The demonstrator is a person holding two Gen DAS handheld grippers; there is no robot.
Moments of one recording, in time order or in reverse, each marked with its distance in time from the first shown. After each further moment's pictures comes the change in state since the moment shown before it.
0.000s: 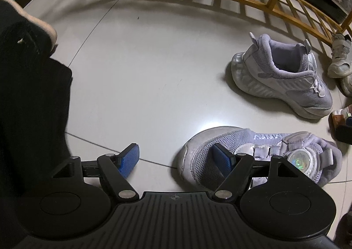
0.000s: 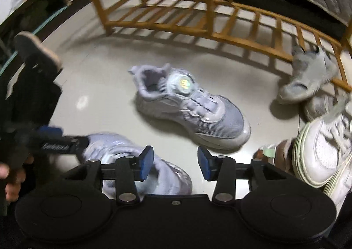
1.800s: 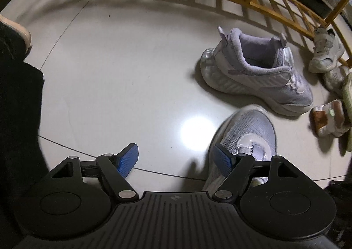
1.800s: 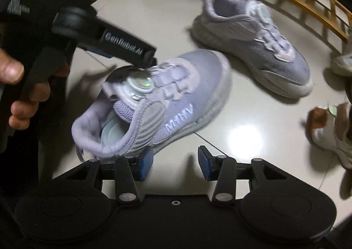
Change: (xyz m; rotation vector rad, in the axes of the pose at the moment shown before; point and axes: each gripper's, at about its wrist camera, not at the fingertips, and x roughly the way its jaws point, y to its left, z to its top) left arm 0.003 -0.020 0.007 0.038 0.028 -0.107; right arm 0.016 0.074 -0.062 -0.251 0.228 0.113
